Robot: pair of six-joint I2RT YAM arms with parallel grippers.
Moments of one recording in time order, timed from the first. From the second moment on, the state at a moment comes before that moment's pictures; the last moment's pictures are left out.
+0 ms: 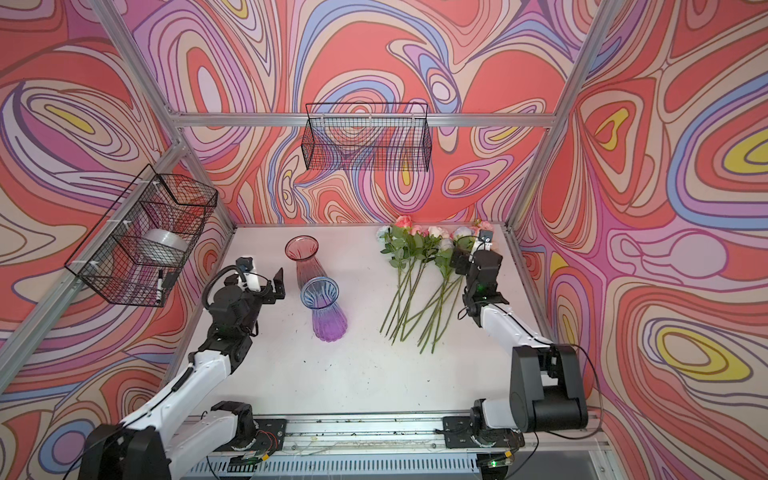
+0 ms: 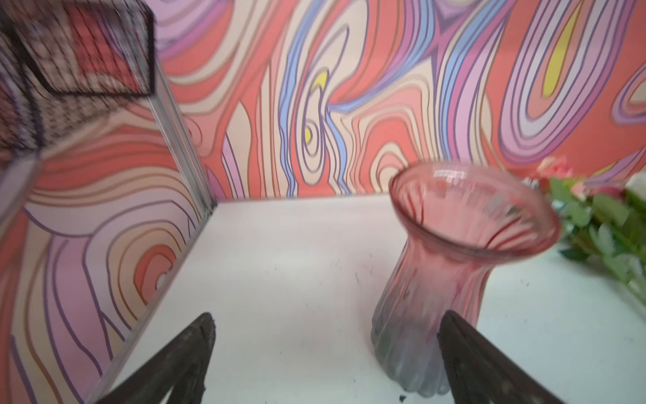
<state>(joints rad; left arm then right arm) -0.12 0.94 0.50 0.35 -0.15 0.01 0.03 1.38 0.85 0.29 0.23 0.15</state>
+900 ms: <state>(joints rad) -0.08 0.94 1.06 -0.44 -0.14 -0.51 0.66 1.70 1.72 -0.81 0.03 0.64</state>
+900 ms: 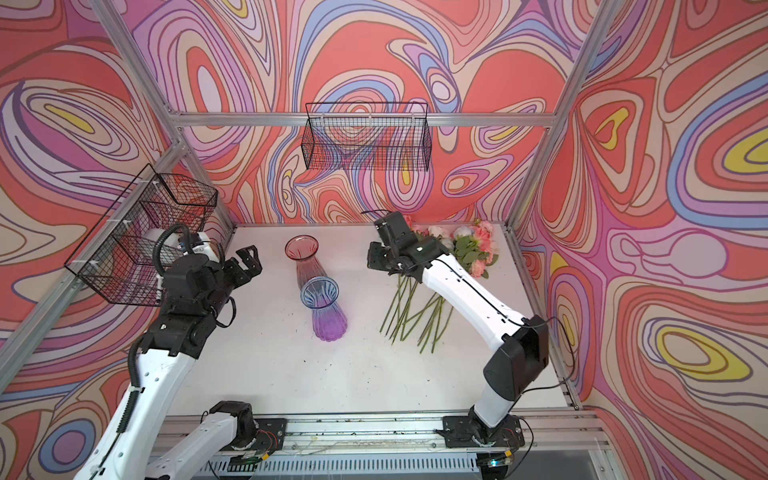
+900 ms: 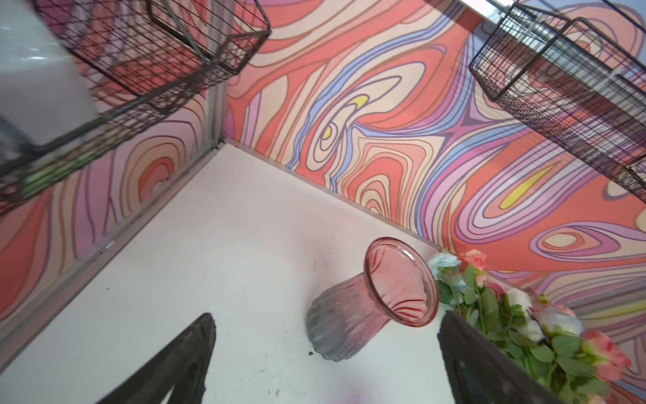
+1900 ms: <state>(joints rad) -0.05 1.04 0.99 -0.40 0.14 -0.60 0.89 1.95 2.00 -1.05 0.03 0.65</state>
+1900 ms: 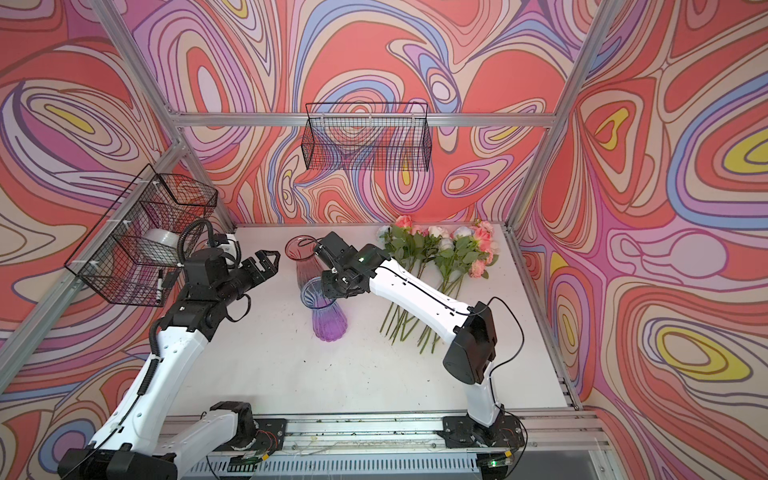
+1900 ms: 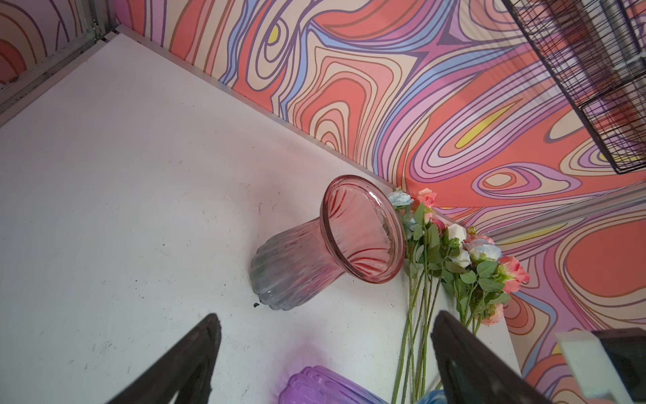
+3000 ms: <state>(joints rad) -0.05 1.04 0.98 -0.38 0.20 -0.60 0.63 1.85 1.80 -0.87 0.02 0.62</state>
